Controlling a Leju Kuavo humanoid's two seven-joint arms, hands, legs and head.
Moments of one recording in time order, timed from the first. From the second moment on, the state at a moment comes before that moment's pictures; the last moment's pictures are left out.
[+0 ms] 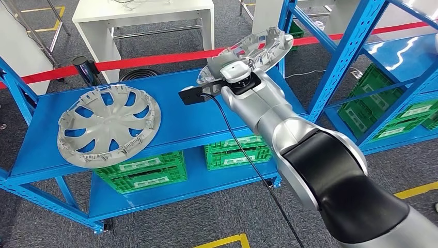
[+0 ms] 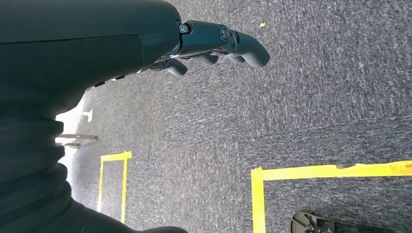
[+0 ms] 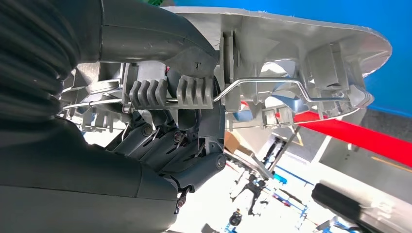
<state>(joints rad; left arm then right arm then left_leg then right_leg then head) -0.09 -0.22 1.06 -0.18 -1.31 0.18 0.10 -1.25 0.23 0.34 -0.25 1.54 0.28 -0.07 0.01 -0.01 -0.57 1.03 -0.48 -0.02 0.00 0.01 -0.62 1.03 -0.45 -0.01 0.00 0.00</state>
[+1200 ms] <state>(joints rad) -0.09 -0.23 1.09 -0.18 -1.26 0.16 0.08 -1.26 0.32 0.39 -0.25 1.54 0.26 -0.14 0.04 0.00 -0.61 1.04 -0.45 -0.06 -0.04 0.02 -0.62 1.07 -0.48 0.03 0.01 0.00</state>
